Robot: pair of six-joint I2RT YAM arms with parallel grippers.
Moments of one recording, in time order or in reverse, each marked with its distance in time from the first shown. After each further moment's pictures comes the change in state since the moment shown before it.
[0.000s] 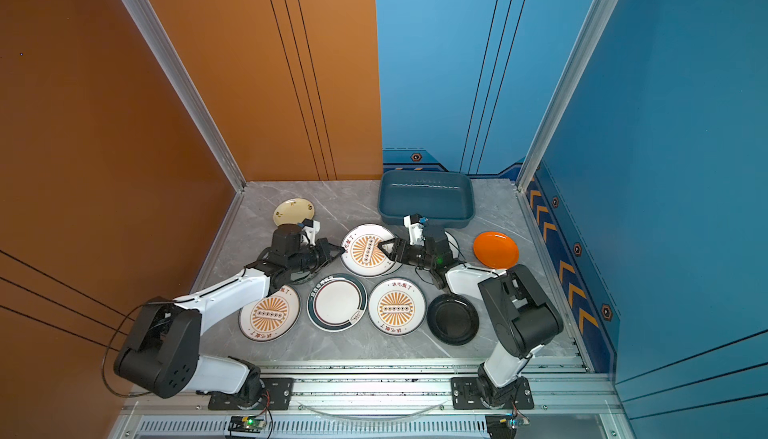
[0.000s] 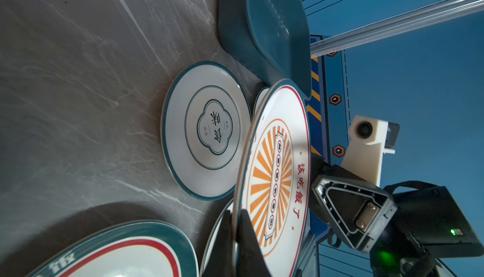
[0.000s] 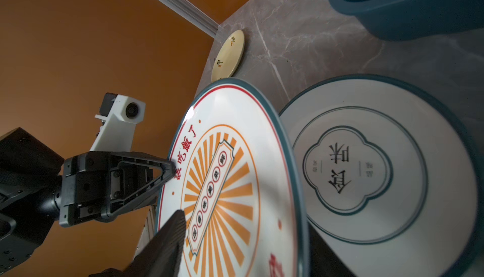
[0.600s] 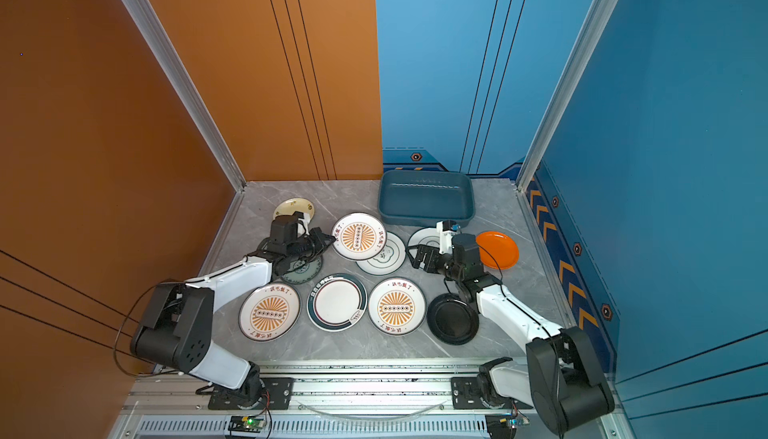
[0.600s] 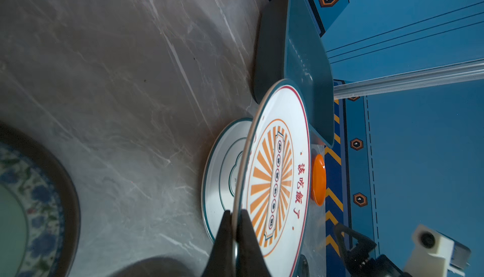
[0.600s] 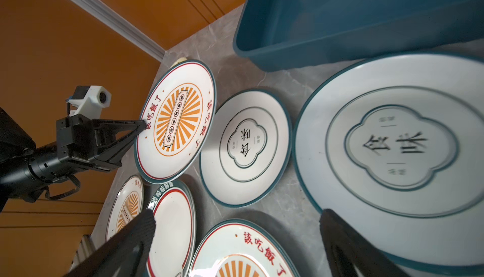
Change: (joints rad) left arm 0.096 0.088 0.055 0.006 -0.074 0.000; right arm -0.110 -0.396 -0.156 -0.372 0.175 -0.213
